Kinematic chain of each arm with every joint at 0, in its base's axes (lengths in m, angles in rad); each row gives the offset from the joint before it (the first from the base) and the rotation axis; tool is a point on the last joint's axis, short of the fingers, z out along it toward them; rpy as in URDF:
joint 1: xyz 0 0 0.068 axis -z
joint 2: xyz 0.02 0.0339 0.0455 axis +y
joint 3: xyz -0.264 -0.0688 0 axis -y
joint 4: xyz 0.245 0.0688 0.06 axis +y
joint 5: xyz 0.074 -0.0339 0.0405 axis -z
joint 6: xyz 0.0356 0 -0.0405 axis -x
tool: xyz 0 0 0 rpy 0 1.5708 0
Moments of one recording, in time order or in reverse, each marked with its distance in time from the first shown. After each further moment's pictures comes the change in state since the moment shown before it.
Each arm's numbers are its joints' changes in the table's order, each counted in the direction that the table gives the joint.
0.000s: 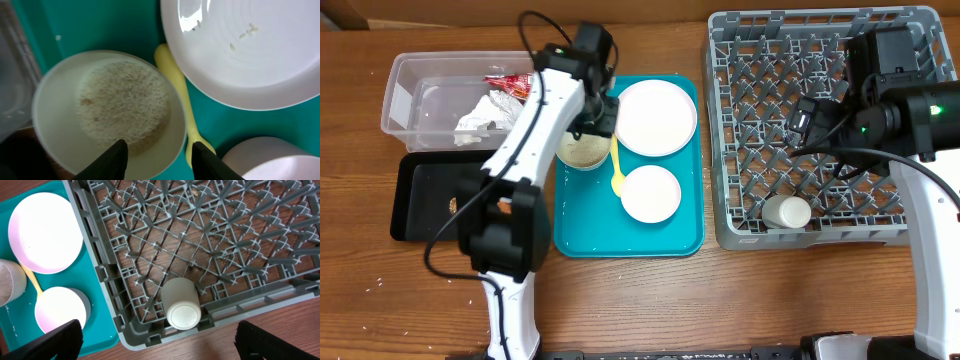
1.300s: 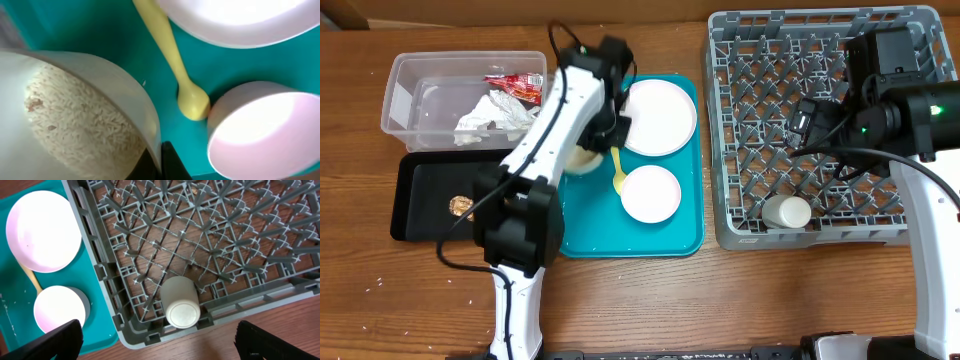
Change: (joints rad) left arm 0.048 0.040 0.159 0.293 -0.006 -0.009; right arm 0.000 0.000 0.000 0.006 0.000 0.001
